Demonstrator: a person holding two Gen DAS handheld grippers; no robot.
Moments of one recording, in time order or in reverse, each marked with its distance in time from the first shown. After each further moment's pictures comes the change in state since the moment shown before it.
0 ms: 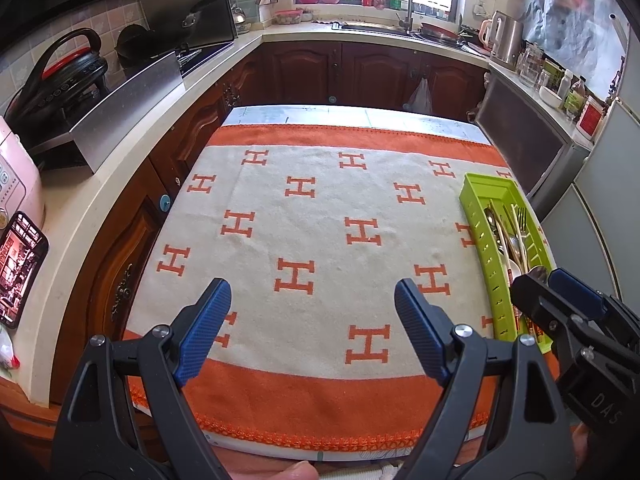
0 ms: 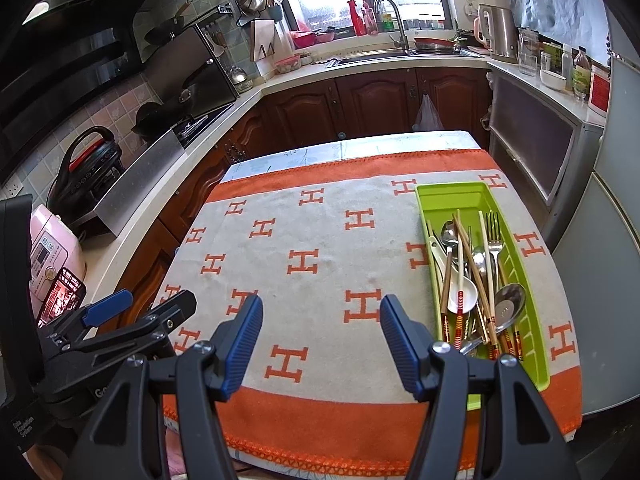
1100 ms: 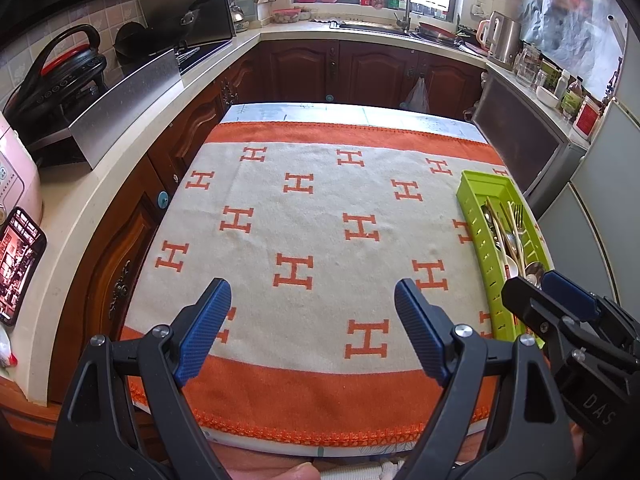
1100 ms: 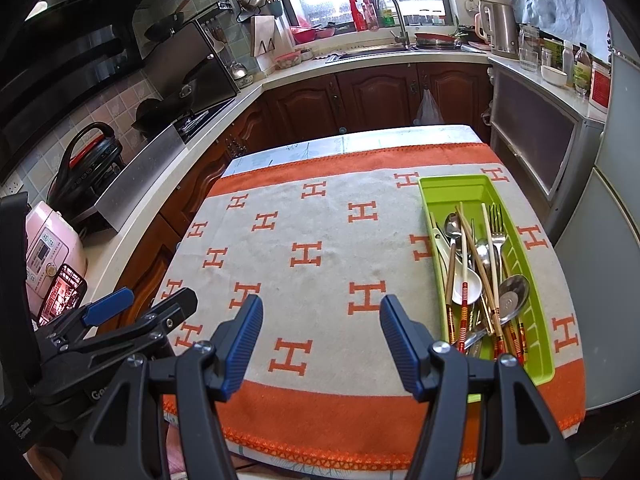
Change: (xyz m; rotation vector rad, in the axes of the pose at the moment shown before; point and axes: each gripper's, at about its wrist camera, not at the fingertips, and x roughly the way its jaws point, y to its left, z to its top) left arm 0.001 -0.001 -0.005 -0.001 0.003 -0.007; right arm 0.005 0.005 -0.008 0.008 0.009 0.000
